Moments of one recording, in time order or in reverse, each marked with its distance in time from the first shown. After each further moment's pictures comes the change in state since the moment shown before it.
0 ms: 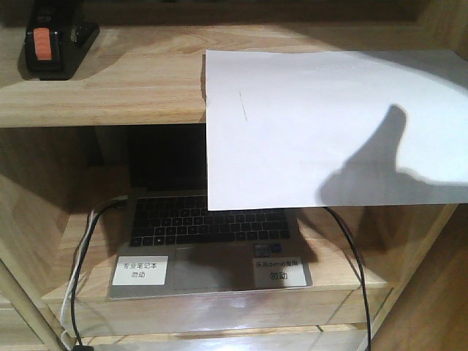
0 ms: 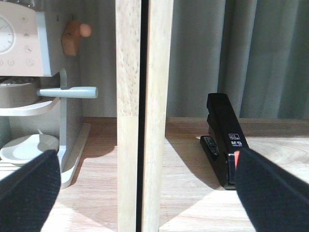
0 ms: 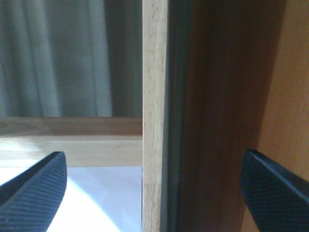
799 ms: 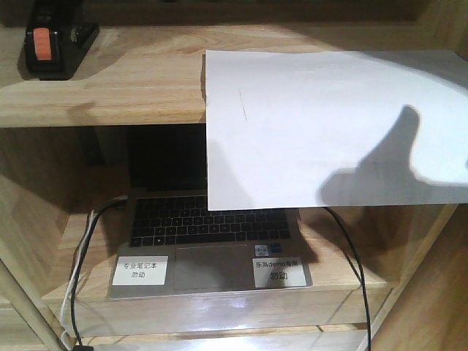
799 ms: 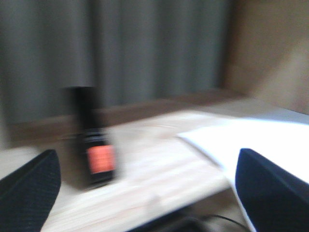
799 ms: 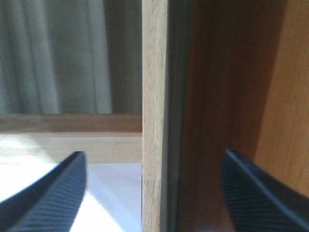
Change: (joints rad) left arm -0.499 0.096 0.000 0.000 -0.070 0.000; right arm 0.000 0.000 0.000 0.000 0.010 0.000
